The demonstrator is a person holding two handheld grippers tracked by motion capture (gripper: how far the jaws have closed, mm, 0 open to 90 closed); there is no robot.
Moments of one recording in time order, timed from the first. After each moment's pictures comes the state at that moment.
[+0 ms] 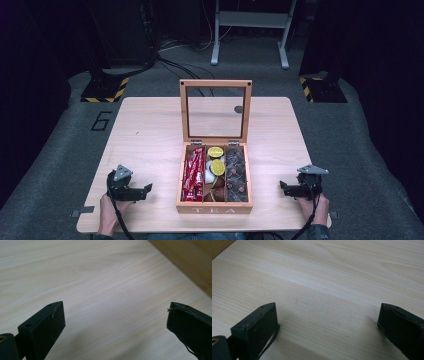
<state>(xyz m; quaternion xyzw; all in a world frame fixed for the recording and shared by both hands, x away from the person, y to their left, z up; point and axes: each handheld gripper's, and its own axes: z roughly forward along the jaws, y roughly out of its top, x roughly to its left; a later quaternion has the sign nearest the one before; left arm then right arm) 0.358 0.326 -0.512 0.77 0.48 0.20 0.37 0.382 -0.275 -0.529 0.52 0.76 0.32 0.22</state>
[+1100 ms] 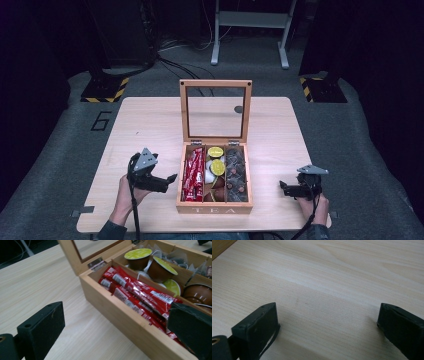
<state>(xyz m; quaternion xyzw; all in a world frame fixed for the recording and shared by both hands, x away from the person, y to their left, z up) 0.365 0.245 -0.429 0.82 0.33 0.21 0.42 0.382 -0.275 -0.529 0.52 0.76 0.32 0.22</state>
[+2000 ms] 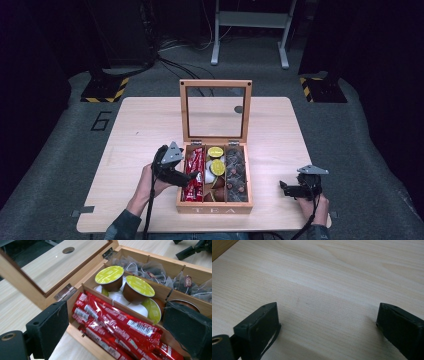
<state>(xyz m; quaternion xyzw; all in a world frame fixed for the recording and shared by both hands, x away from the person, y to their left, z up) 0.387 0.184 -0.417 0.86 0.24 0.18 0.42 0.381 -0.275 -0.529 0.52 0.76 0.32 0.22</state>
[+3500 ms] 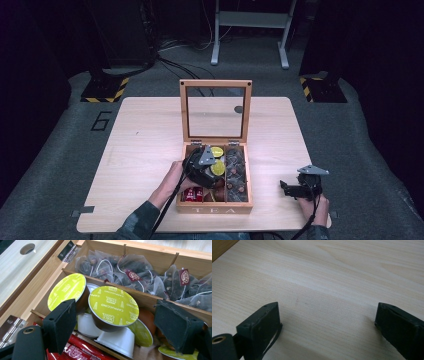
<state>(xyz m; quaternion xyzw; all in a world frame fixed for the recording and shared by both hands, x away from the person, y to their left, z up) 0.407 0.109 -0.442 0.91 0.16 0.16 0.35 0.381 -0.276 -0.529 0.52 0.76 0.33 0.22</state>
